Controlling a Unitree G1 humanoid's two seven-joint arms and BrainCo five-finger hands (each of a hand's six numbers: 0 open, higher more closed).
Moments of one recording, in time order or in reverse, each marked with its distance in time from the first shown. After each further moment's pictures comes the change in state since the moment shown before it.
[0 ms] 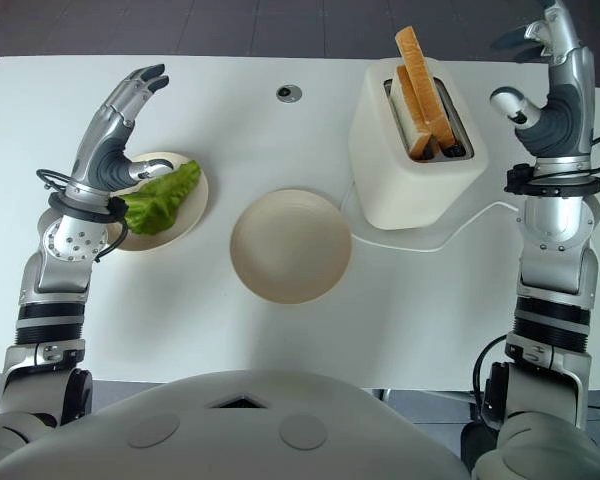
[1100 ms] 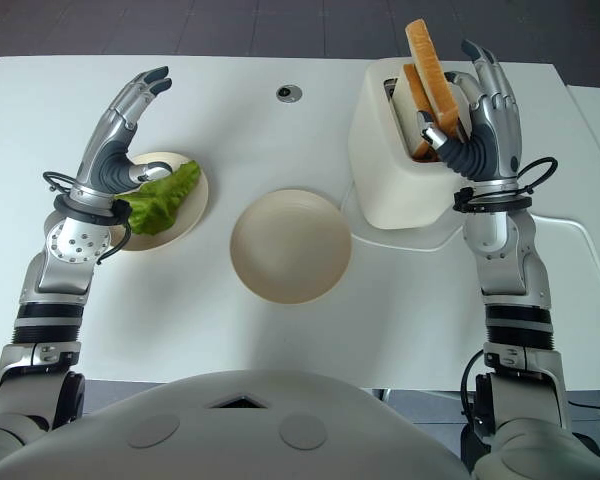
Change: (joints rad) left arm 0.007 0.038 -0.071 0.025 -0.057 -0.006 0.050; right arm 0.024 0.045 0.179 0.105 -0.204 0.060 -0.180
